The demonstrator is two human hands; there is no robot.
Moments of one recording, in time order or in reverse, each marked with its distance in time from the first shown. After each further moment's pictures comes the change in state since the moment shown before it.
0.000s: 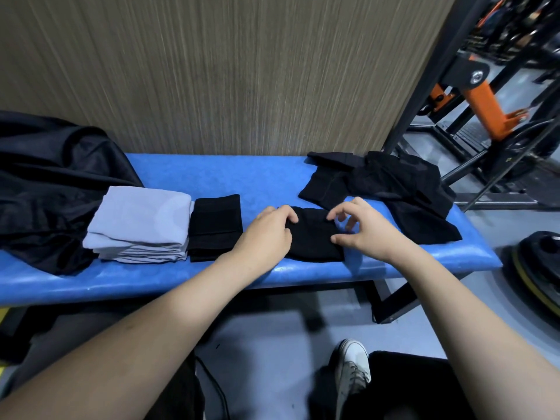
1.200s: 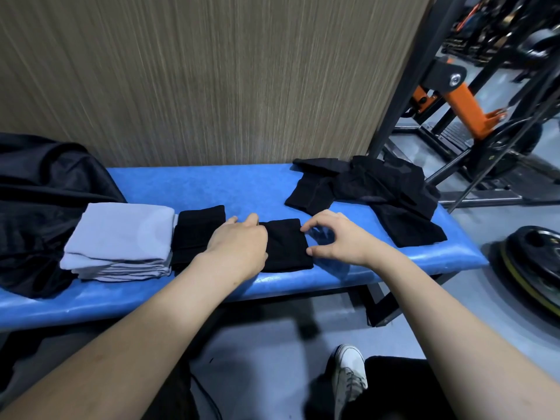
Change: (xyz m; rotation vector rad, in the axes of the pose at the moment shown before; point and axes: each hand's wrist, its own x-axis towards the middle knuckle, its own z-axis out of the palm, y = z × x) left_hand 0.002 0.008 -0.022 0.705 -0.200 0.045; right_hand 0.007 0.001 0.010 -0.005 -0.114 -0.036
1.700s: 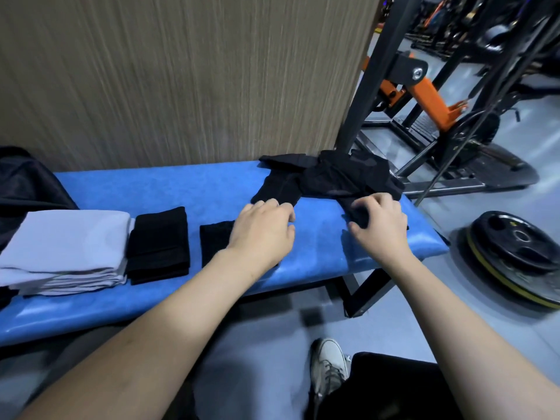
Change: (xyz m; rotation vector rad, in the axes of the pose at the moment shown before) left_hand 0.032 0.077 -0.010 -0.324 0.327 0.098; right_hand -0.051 0.070 -0.044 -0.339 0.572 0.372
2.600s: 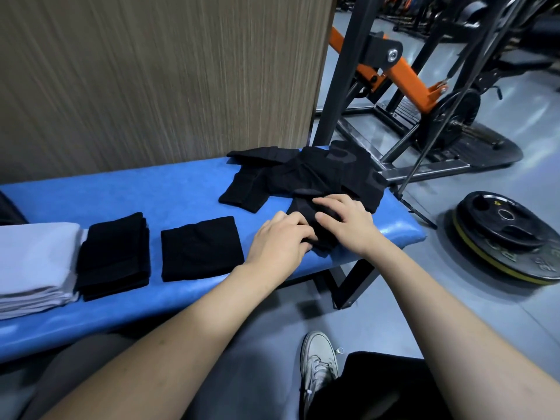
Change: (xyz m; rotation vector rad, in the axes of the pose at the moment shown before) left_hand 0.020 0.051 0.068 -0.141 -0.075 0.168; right_hand 0.009 0.024 0.009 0.286 -0.287 -0.028
